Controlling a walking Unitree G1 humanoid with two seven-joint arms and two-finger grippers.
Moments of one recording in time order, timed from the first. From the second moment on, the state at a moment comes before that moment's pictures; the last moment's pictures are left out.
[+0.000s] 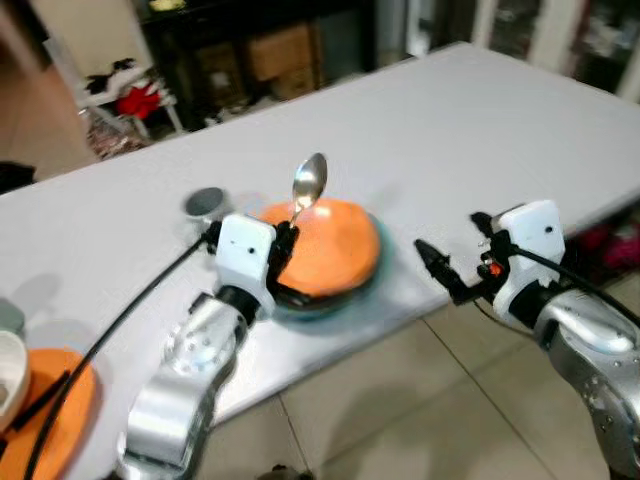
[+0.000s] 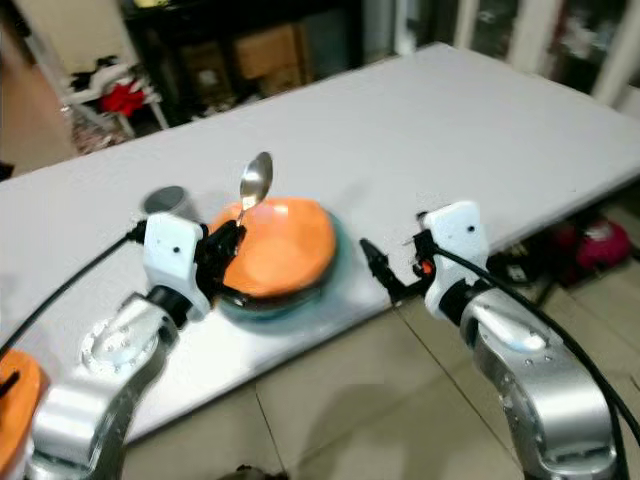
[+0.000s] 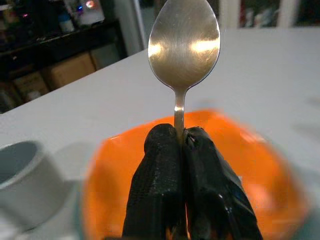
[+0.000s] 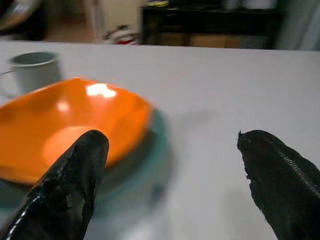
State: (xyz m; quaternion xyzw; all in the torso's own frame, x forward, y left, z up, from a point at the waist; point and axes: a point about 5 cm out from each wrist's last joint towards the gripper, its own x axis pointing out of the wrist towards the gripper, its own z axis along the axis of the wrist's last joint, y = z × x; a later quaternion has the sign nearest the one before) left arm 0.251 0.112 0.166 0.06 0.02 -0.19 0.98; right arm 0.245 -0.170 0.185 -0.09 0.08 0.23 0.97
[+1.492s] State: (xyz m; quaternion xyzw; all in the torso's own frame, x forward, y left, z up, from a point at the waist) left arm 0.311 0.120 0.200 0.11 0.14 -0.21 0.96; right arm 0.220 -0.162 0.186 -0.11 0.16 0.42 0.88
